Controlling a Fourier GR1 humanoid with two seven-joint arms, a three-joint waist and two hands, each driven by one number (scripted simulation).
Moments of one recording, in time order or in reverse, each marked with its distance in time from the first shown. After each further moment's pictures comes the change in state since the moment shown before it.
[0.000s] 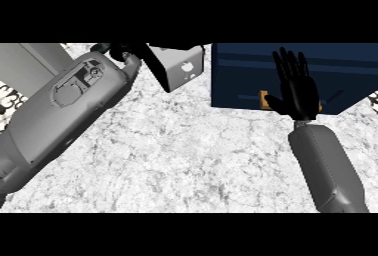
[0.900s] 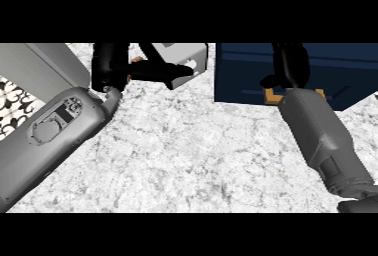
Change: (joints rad) left arm 0.220 0.087 -0.003 -0.251 -0.068 0.012 0.025; right arm -0.388 -0.026 -0.115 0.514 0.044 -0.210 0.019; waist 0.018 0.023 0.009
